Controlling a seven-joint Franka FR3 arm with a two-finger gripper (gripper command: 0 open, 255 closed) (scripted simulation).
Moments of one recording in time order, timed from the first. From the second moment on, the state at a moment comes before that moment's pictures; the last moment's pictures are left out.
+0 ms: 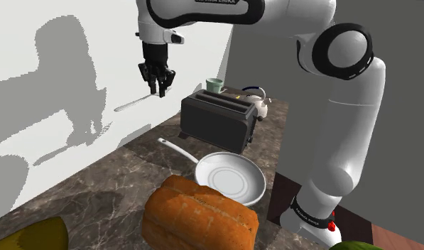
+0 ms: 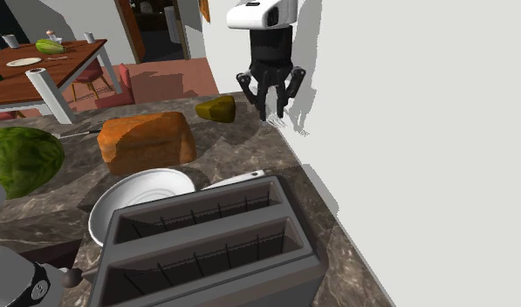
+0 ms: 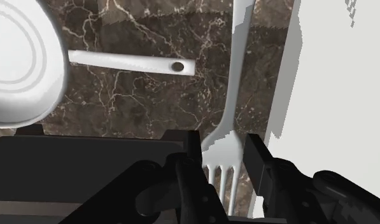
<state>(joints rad) -0.11 0.24 0.55 -1.43 -0.19 1.63 1.81</state>
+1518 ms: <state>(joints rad) 0.02 -0.74 0.47 -2.28 0.24 1.61 1.74</state>
